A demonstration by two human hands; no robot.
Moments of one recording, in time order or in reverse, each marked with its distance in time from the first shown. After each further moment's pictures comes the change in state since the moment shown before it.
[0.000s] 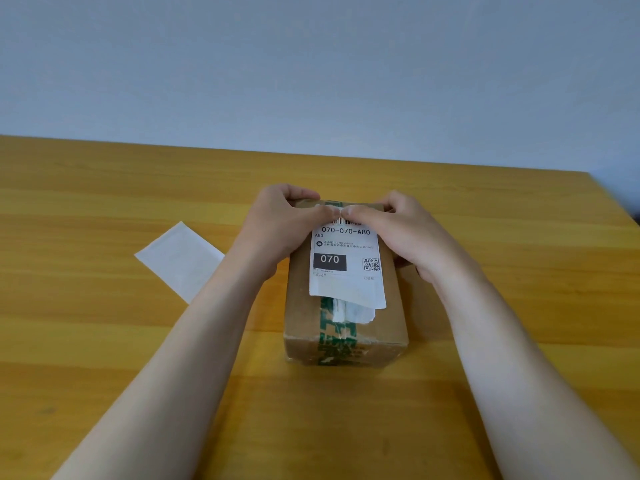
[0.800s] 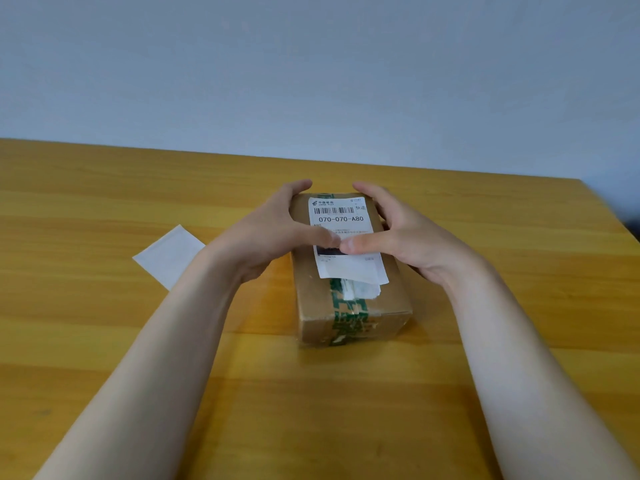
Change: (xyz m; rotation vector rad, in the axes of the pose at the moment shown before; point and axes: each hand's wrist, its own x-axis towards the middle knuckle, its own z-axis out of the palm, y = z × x) left_hand -0.003 0.004 -0.016 -0.006 -0.322 -0.018; right_hand 0.011 0.014 -0.018 -0.004 -0.305 -0.154
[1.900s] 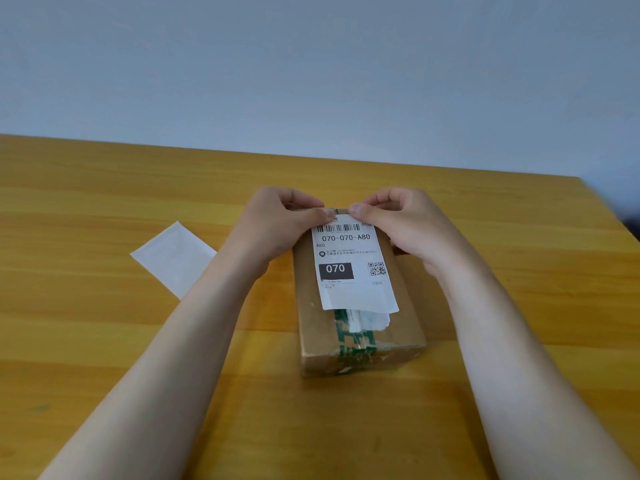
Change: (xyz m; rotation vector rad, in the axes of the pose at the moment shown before) left_hand 0.005 -0.002 0.011 0.119 0.285 0.019; right_hand -0.001 -0.010 0.004 0.019 0.334 0.092
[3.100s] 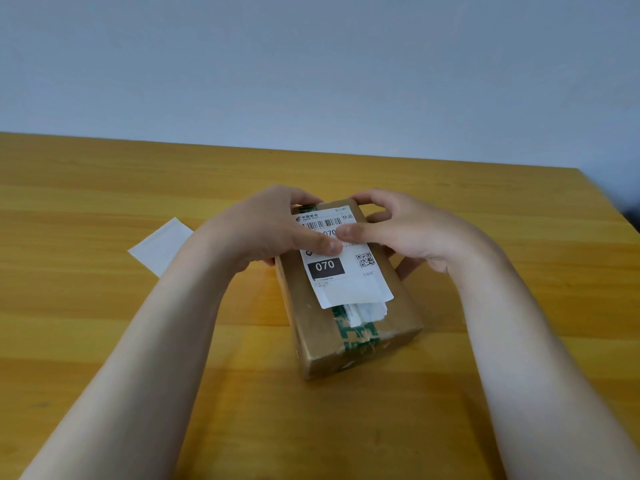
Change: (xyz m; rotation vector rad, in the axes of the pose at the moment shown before) left_hand -0.017 0.019 -0.021 0.312 -0.345 -0.050; right_hand -0.013 -0.009 -0.008 -0.164 -0.332 0.098
